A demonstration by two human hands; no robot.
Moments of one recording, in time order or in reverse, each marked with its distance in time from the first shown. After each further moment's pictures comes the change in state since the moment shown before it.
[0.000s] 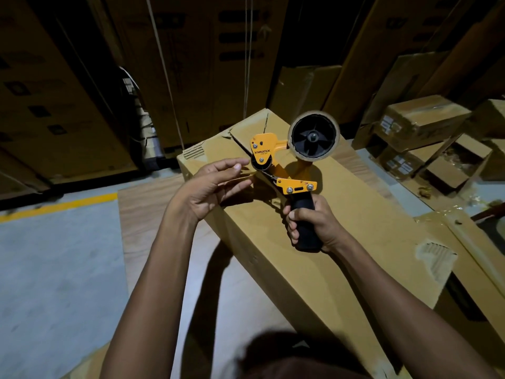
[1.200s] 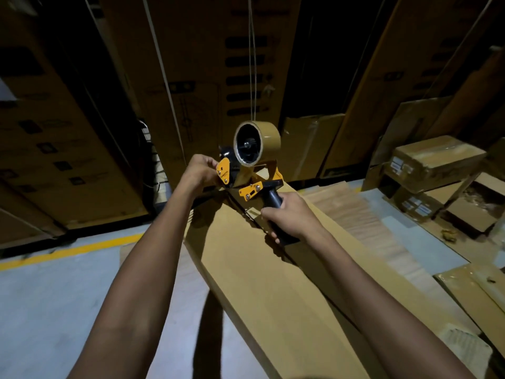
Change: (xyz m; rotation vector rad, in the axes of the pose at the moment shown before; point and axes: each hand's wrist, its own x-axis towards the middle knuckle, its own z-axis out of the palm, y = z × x) left_hand 0.142 0.121 0.011 0.942 0.451 0.201; right_hand 0.110 -0.109 0.020 -0.551 0.177 0.138
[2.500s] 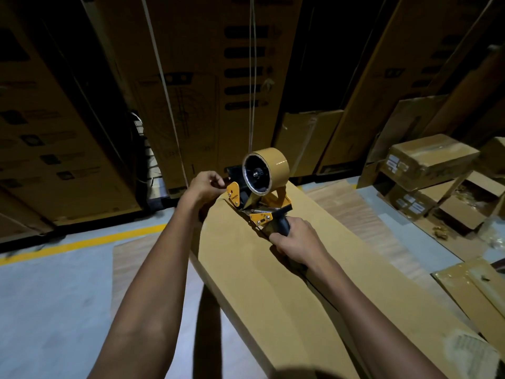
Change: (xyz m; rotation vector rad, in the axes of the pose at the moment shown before) left_hand 0.039 -0.068 0.017 0.125 -0.099 0.065; right_hand 0.006 0.055 0.019 -0.436 0.153 0.028
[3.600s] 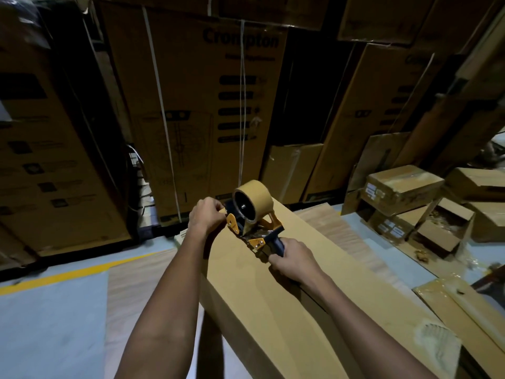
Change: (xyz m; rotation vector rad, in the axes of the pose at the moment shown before) left_hand -0.045 0.005 0.020 0.371 0.183 0.147; right_hand -0.034 0.009 -0.002 -0.135 0.011 -0.007
